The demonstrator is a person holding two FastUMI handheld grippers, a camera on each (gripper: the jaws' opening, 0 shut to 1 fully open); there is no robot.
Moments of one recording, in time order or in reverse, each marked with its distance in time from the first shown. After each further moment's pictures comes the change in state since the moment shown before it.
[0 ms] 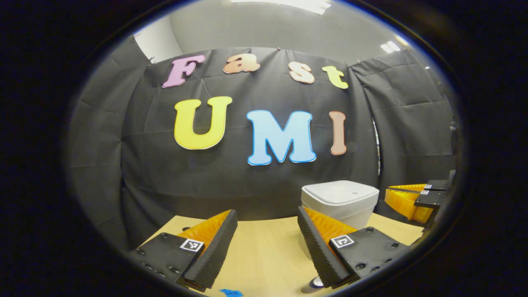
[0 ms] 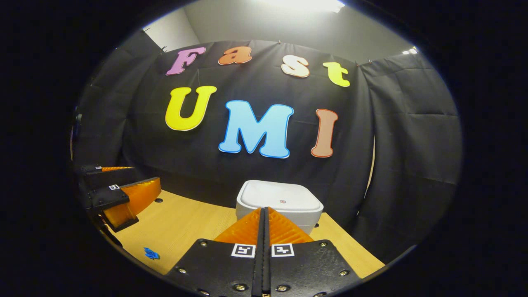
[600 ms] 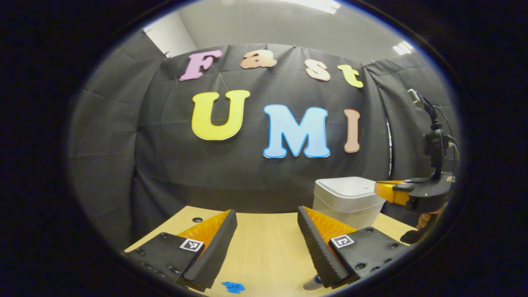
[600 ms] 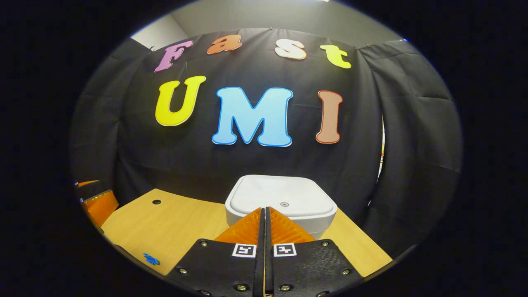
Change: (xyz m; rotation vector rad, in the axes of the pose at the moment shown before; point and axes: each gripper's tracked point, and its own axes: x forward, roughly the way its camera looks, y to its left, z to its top) left arm -0.024 0.029 -0.023 -0.056 0.039 0.117; right arm 0.078 -0.010 -0.009 0.058 0.055 0.043
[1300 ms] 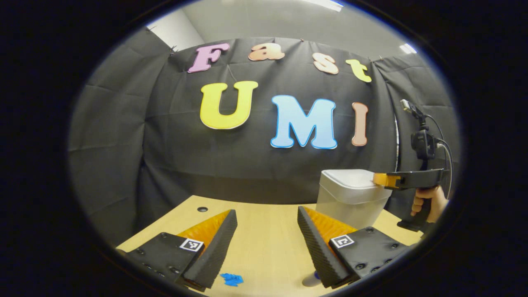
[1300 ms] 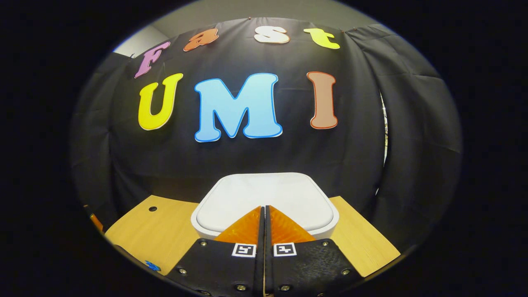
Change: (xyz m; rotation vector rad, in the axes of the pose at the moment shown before) left arm -0.003 -0.001 -0.030 -0.016 0.070 0.050; right arm 0.052 -0.028 -0.022 0.095 0.075 0.041
